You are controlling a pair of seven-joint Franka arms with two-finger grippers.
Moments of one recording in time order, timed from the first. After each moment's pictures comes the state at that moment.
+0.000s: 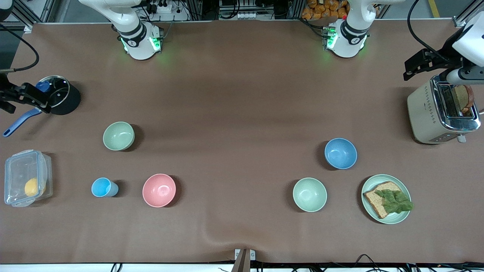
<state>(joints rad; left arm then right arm) -0.10 -0.05 -0.01 -1.52 -0.02 1.41 -0.09 -0.02 0.00 -0.04 -1.58 -0.02 1.67 -0.05</state>
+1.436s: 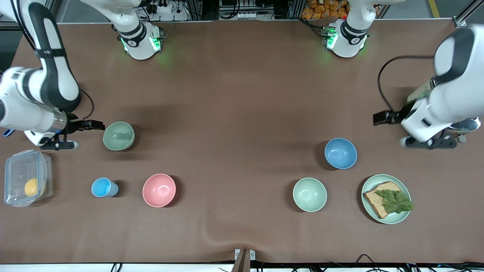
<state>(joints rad) -0.11 0.27 -0.02 -1.55 -0.03 1.64 -0.09 -0.11 0.23 -0.05 -2.11 0.08 2.12 -0.20</state>
